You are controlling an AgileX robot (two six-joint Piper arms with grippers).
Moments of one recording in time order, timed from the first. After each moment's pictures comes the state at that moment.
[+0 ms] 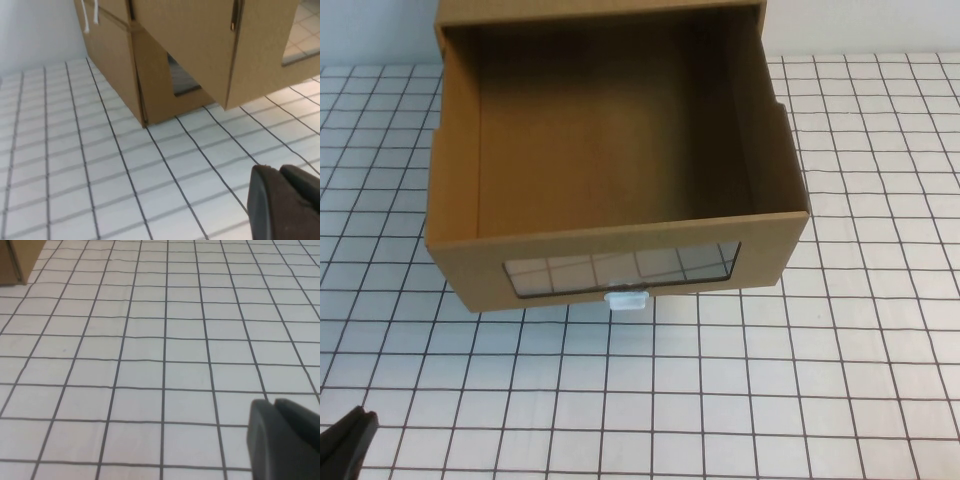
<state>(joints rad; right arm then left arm) 0.01 -0.01 0.02 0.03 0.40 0.01 -0.33 0.09 0.03 -0.27 0.14 0.40</state>
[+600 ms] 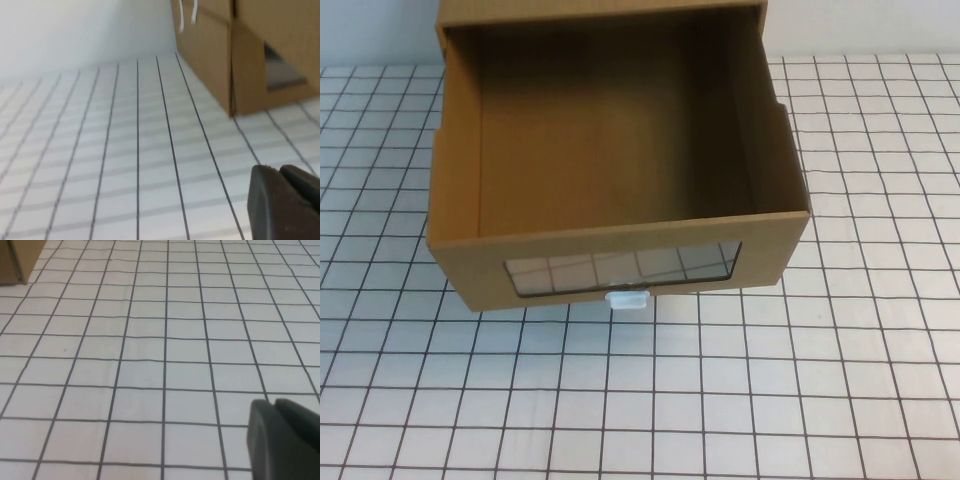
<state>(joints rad) 0.01 -0.01 0.02 0.03 0.40 0.01 -0.09 -0.01 0.03 -0.13 0.20 0.30</state>
